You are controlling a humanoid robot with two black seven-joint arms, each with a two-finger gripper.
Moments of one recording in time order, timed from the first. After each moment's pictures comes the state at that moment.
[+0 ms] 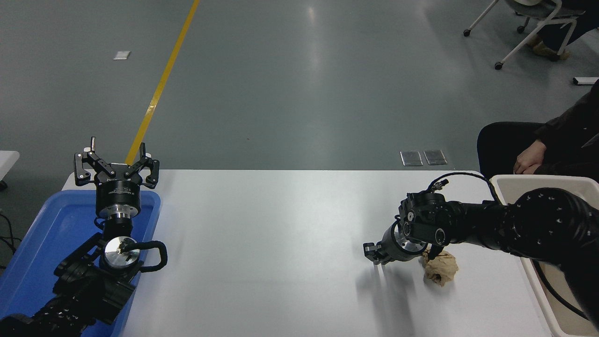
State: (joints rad) left arm -0.58 0.13 -1.09 -0.42 -0.12 -0.59 -0.59; right arm 1.17 0.00 -0.89 0.65 -0.37 0.43 -0.11
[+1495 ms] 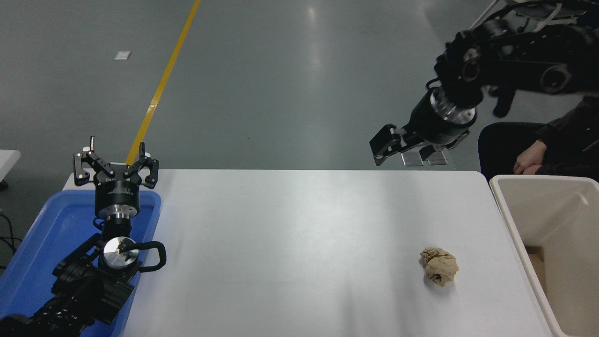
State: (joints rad) left arm -0.58 0.13 -1.09 -0.42 -0.12 -0.58 -0.59; right arm 2.11 -0.51 -0.84 1.16 -0.42 0.78 -0.14
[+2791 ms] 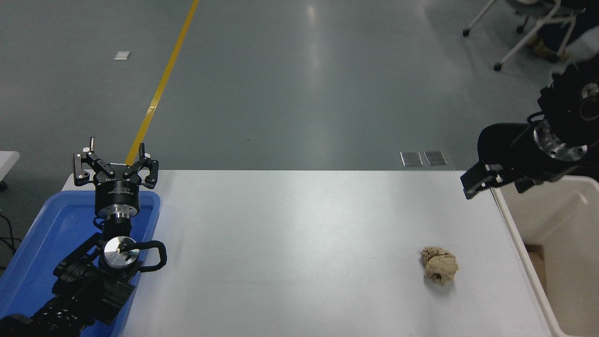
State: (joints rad) left arm -0.58 0.13 -1.09 -0.42 -0.12 -0.59 -0.59; right arm 1.84 -0.58 -1.01 1.40 -0.55 0.56 -0.18
